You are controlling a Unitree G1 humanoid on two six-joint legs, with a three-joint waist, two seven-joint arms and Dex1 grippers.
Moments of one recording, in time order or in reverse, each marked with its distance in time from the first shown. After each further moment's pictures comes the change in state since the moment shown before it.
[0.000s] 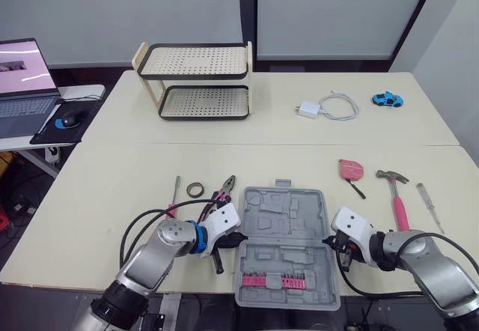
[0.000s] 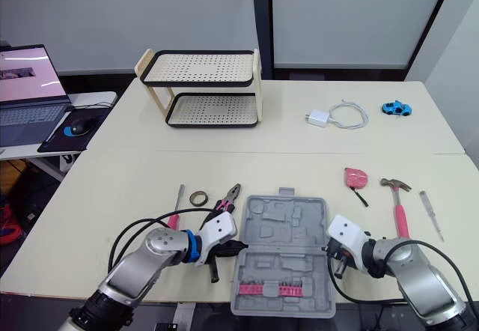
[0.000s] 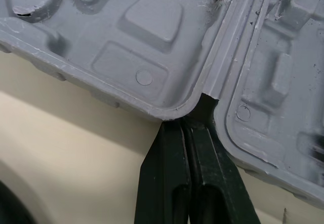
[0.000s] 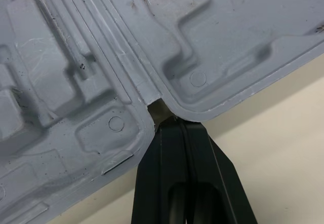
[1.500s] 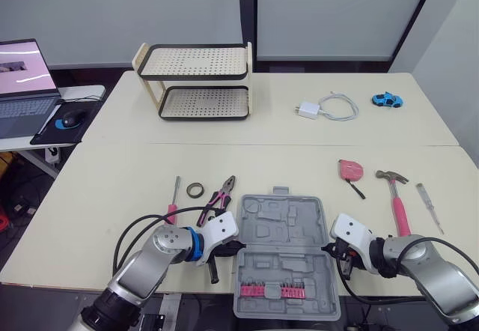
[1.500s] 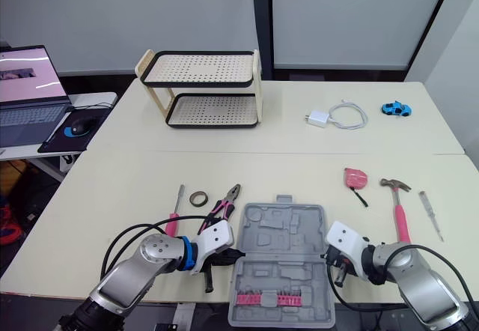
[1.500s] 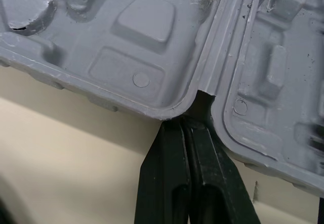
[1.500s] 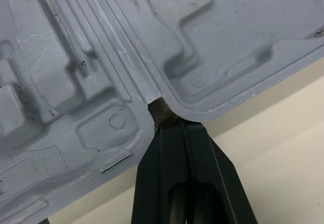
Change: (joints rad) left arm 0.043 0.050 -0.017 -0.044 0.001 -0.018 -0.012; right arm 0.026 -0.028 0.023 -0.019 0.023 -0.005 -0.003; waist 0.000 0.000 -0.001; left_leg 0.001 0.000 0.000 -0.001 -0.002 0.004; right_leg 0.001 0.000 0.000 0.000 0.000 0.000
